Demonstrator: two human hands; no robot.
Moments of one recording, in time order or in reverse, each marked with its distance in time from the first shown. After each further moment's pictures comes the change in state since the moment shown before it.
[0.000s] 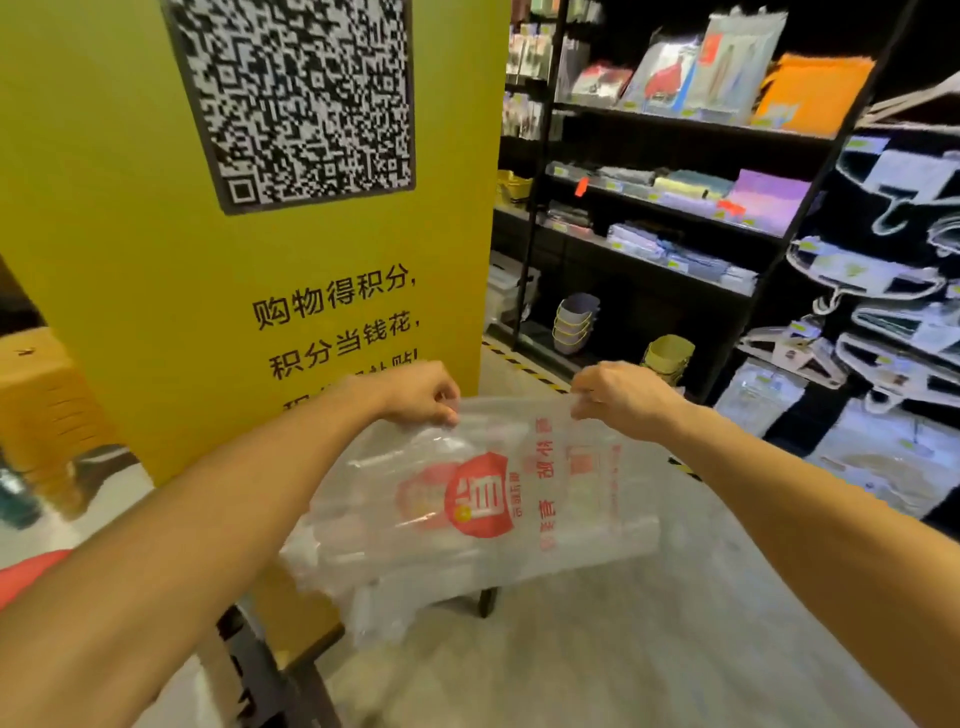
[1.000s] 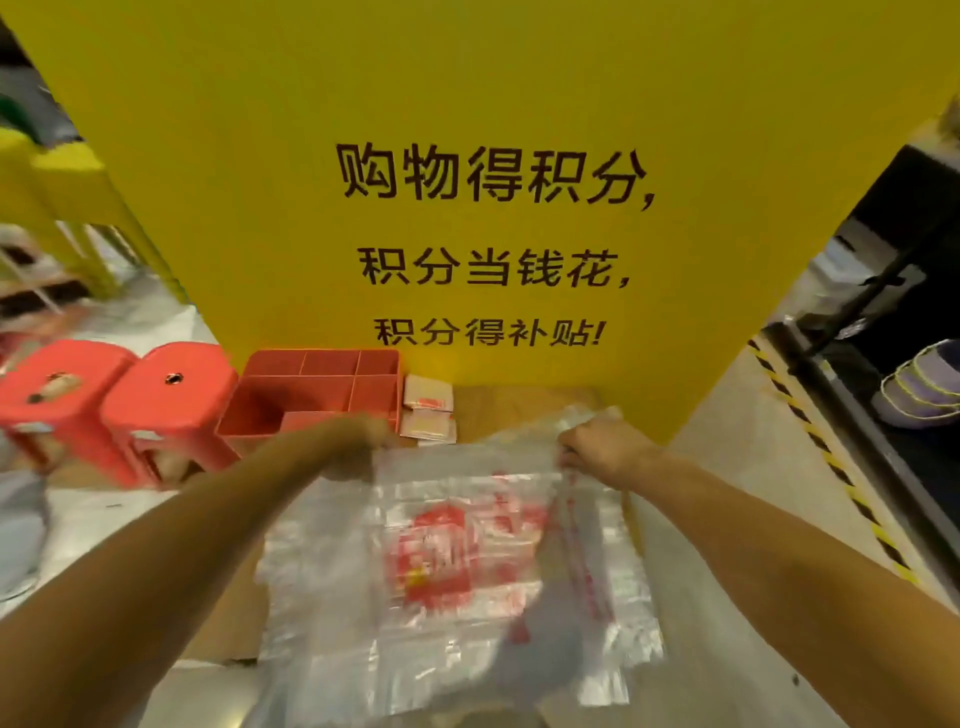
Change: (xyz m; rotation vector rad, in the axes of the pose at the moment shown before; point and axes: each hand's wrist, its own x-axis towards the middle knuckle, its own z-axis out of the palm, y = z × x) left_hand 0.093 -0.274 0.190 -0.107 -0.189 -0.841; right_hand 0.418 -0.005 0.344 -0.051 -0.413 -0.653
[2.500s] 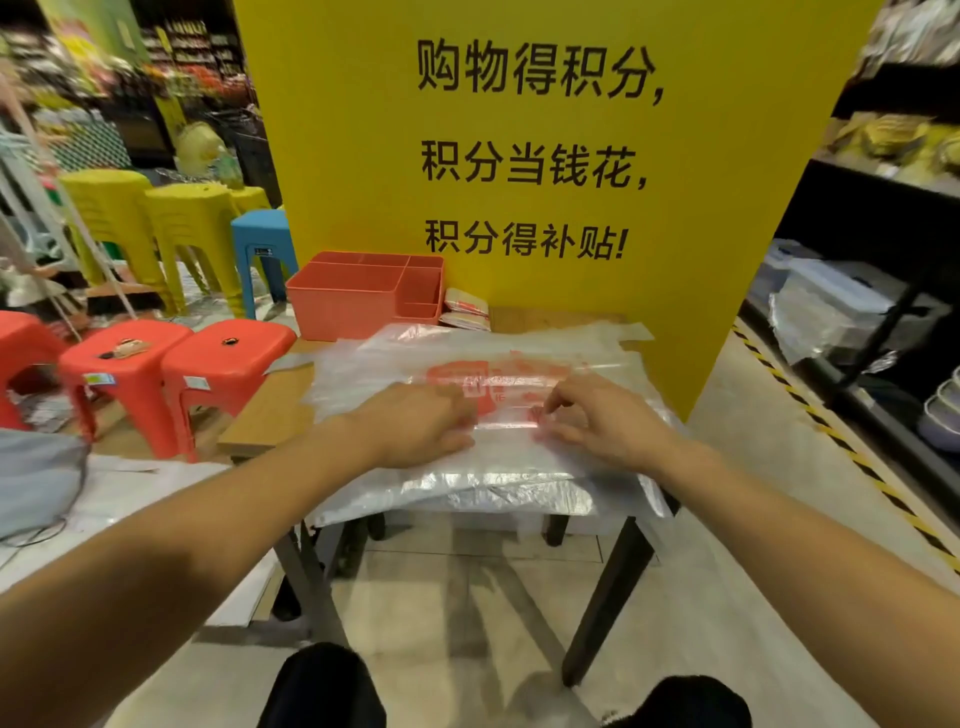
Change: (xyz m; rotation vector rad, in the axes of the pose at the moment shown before) left_hand -0.085 0.099 0.208 0.204 0.578 0.158; right_hand -0.114 -0.105 0.159 0.183 0.581 -0.252
